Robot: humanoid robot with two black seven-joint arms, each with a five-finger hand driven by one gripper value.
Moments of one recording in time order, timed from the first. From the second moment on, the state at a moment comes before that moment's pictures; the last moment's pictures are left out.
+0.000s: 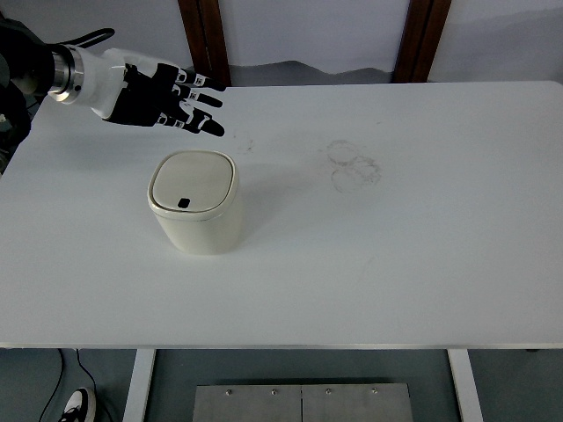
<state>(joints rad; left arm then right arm) -1.82 0.80 0.30 -1.47 -0.27 -0.14 0.47 0.02 0.00 0.22 0.16 -0.38 -0.02 -0.06</state>
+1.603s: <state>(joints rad) -1.86 0.72 0.50 -1.49 -0.27 -0.21 0.54 0.02 0.00 0.22 0.16 -0.38 -0.02 -0.06</state>
